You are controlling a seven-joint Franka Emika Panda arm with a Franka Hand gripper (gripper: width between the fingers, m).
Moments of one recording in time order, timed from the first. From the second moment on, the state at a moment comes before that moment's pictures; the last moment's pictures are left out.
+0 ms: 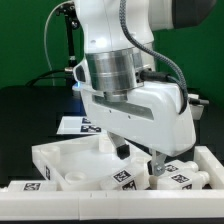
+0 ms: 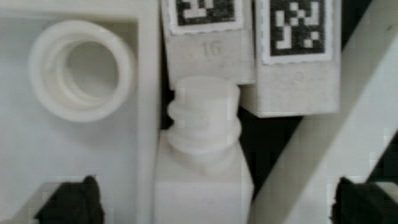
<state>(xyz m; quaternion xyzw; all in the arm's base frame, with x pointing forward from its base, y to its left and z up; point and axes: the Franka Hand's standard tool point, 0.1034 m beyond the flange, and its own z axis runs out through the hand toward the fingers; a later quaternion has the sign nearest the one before) 0.626 0.018 0.044 -0.86 0.50 0.04 0.08</state>
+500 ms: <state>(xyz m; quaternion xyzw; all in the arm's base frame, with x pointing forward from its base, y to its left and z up) 0.622 0.022 0.035 -0.86 0.50 0.04 0.08</state>
